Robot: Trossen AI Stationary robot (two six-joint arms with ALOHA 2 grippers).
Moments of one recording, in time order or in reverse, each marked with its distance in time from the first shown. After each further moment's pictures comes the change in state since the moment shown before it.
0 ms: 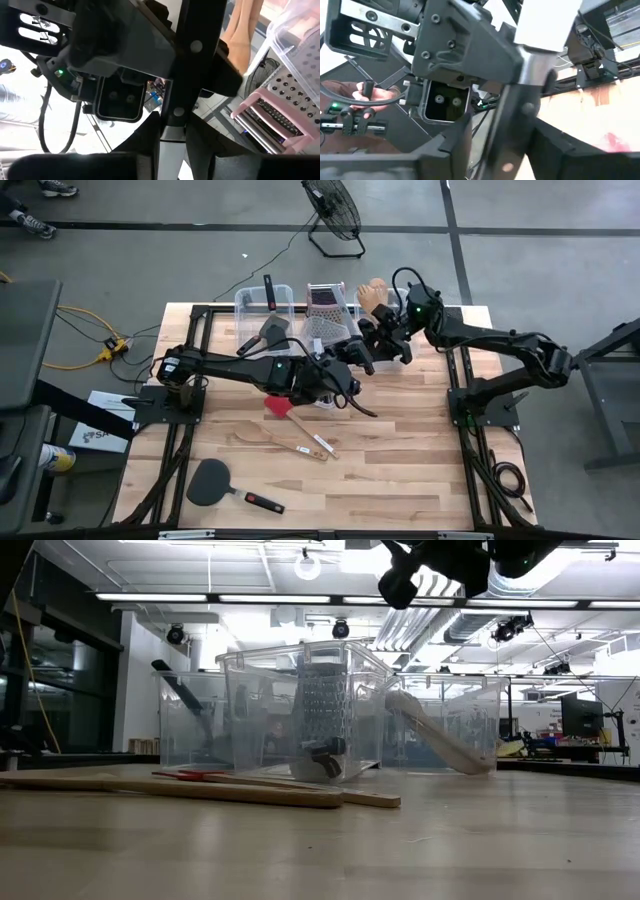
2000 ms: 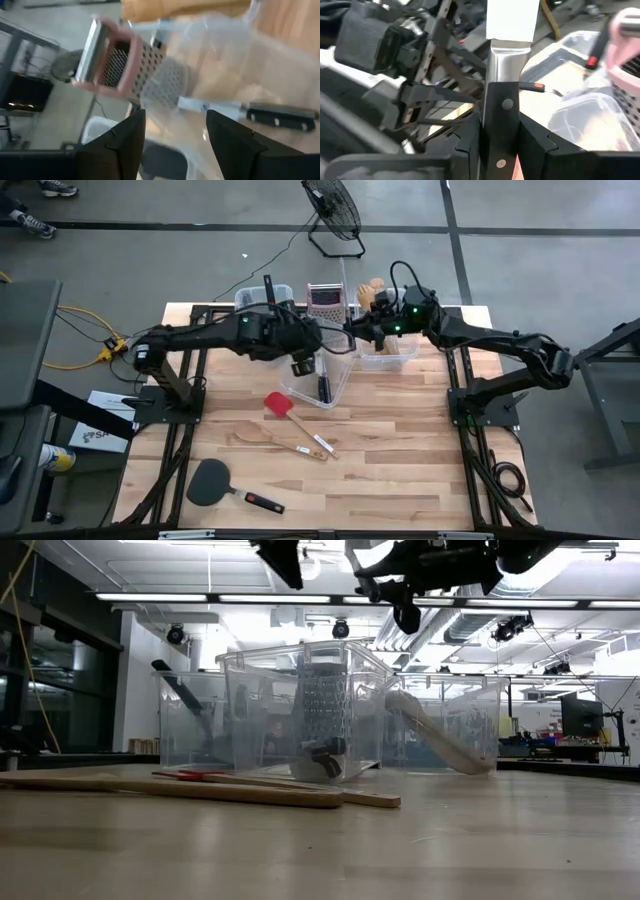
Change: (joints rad) left arm 0.207 -0.211 -0.089 -0.686 0.439 -1.784; right arm 0.004 -0.021 0.000 -0.165 0.607 -0.045
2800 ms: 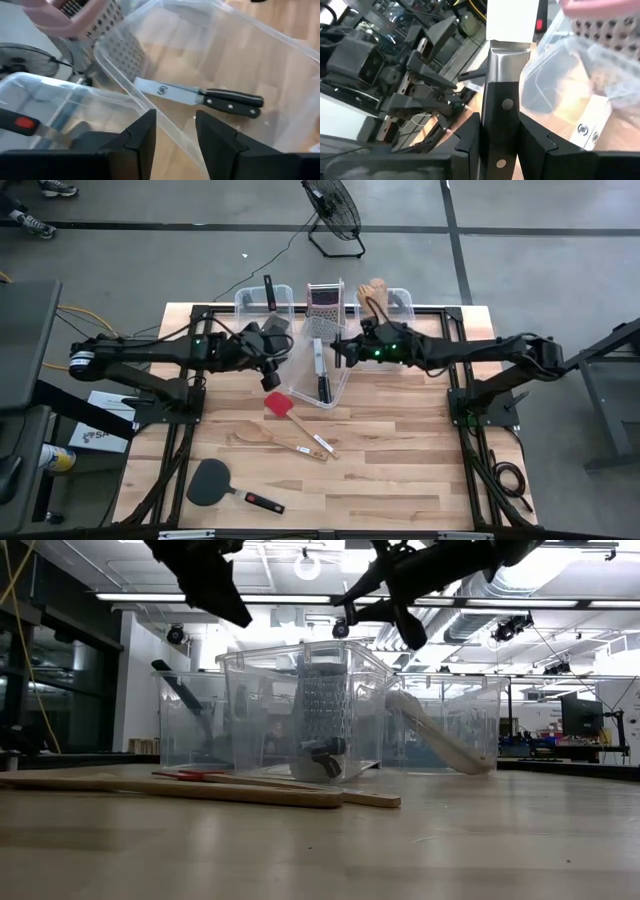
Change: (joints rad) left arm 0.041 -0.562 -0.895 0.629 0.247 -0.106; right arm 0.300 0.087 0.000 -0.065 0.612 0.279
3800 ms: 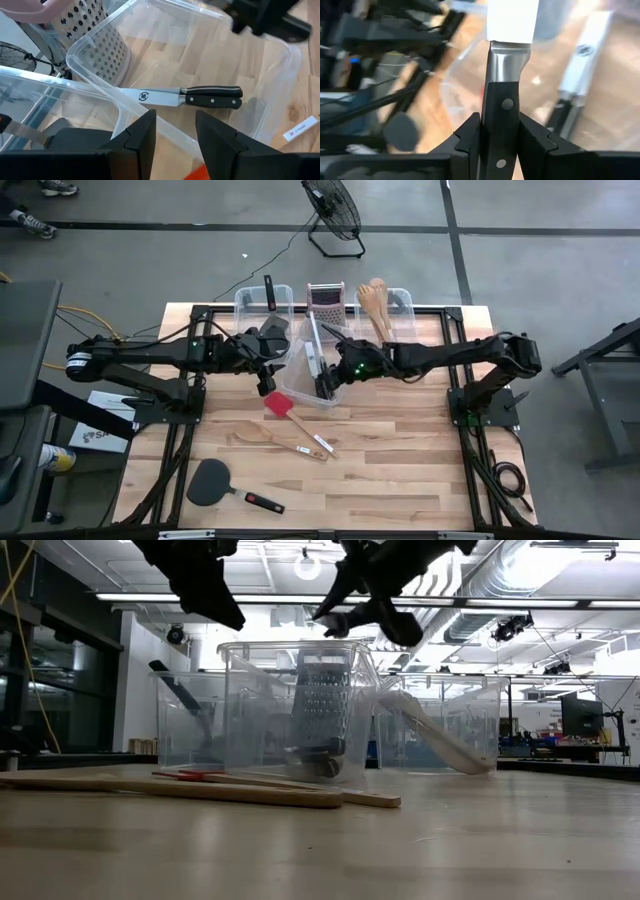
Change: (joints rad) left arm 0.000 -0.042 -0.051 0.008 0.087 -0.021; right arm 0.139 0.201 0.274 -0.399 -0.039 0.139
